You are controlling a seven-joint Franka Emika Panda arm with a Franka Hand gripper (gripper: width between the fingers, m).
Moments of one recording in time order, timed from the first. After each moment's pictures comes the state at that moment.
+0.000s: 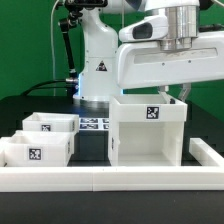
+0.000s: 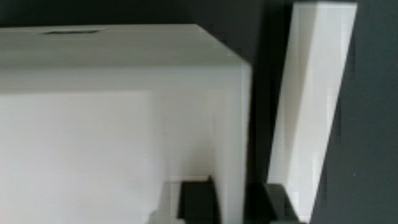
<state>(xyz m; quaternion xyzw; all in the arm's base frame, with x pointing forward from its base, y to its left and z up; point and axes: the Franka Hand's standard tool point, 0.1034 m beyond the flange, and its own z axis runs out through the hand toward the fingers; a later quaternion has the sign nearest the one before) 0.570 0.090 0.099 -1.00 -0.03 -0.02 0.05</state>
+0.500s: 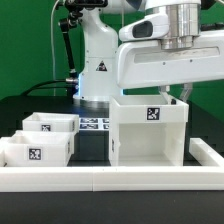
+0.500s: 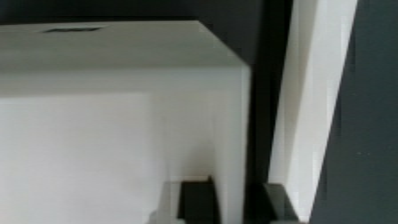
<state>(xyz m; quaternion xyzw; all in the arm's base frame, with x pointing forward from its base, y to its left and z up) 0.577 0.090 0.102 -1.00 0.00 -0.03 0.05</state>
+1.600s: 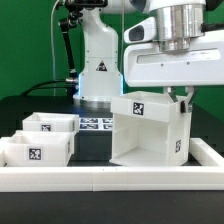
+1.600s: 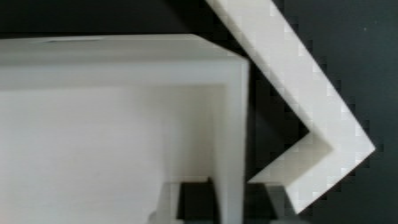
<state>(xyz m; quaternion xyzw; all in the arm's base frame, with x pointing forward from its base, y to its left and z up) 0.587 0.093 0.100 -0.93 0.37 -0.02 0.07</state>
